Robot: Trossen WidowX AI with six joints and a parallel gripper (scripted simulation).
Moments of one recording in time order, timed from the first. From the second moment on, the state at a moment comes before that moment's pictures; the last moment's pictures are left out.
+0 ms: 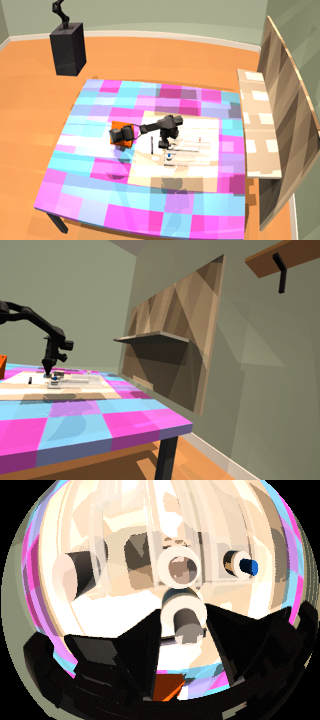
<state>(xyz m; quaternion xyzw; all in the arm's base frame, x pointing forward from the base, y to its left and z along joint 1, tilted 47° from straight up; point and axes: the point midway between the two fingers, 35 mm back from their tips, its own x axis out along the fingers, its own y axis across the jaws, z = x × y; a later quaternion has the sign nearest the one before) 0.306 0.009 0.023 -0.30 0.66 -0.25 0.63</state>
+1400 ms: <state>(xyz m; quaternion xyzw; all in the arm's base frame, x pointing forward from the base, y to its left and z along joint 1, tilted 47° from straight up) 0.319 0.009 0.023 -0.30 0.67 -0.25 0.63</state>
